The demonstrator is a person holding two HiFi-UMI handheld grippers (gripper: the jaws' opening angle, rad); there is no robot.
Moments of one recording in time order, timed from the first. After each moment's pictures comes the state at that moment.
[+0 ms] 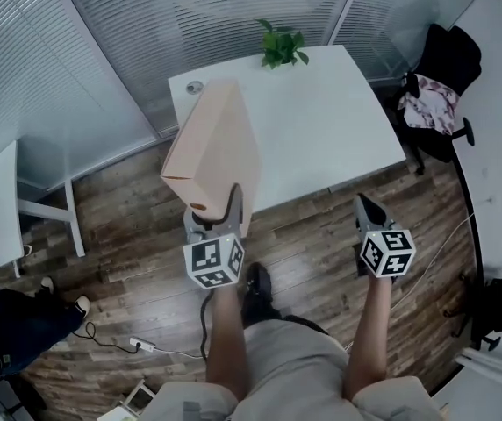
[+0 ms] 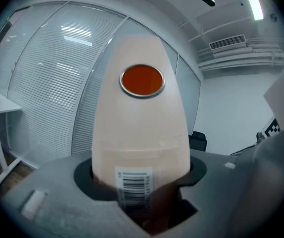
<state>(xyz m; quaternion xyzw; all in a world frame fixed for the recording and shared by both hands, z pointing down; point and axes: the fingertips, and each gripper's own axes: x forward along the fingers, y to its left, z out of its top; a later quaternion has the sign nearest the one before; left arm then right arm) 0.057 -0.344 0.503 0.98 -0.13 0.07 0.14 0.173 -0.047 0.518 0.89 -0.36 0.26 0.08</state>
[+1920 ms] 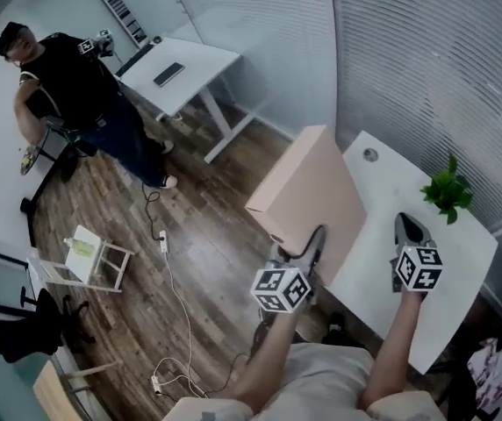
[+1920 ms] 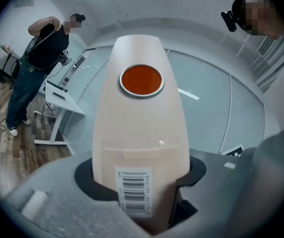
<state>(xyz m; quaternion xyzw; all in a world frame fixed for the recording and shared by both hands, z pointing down) 0.113 -0.306 0.470 0.84 -0.48 -0.08 0.23 0.352 -0.306 0.503 0.63 -0.75 0.18 0.10</state>
